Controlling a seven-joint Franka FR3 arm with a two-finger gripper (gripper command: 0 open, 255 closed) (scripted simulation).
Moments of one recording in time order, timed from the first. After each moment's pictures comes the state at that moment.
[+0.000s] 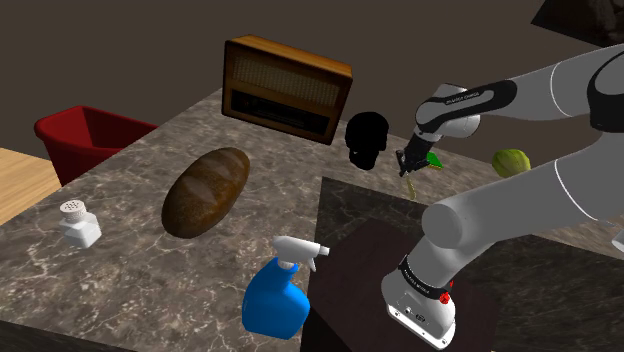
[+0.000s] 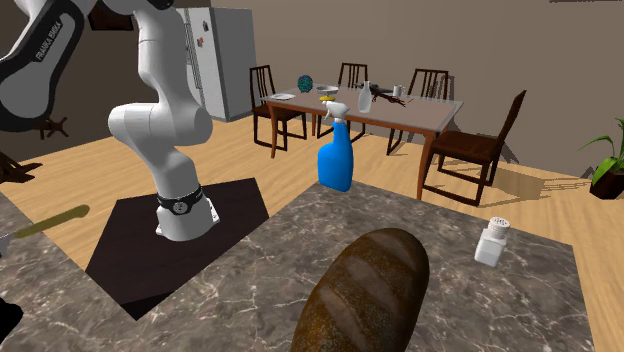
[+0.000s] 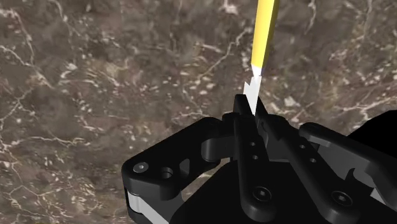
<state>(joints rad) -0.40 -0.48 -0.50 -2.71 -0.30 2.27 0.27</state>
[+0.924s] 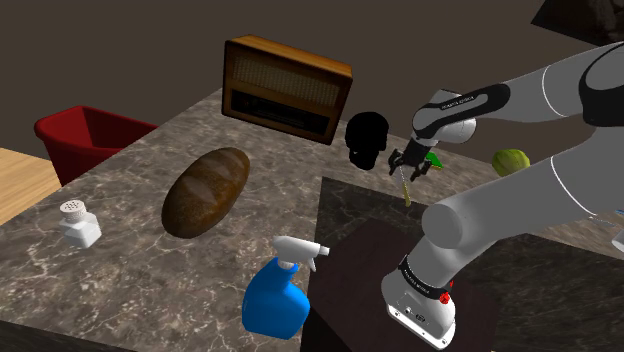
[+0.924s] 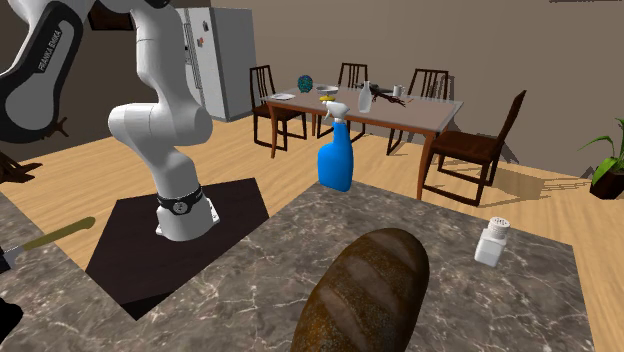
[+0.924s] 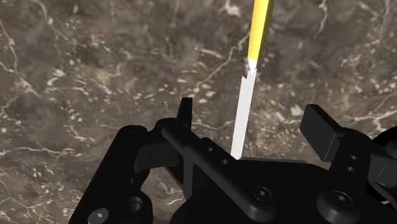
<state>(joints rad) -0.39 -0.45 -0.51 -2.73 -0.30 2.34 0.27</state>
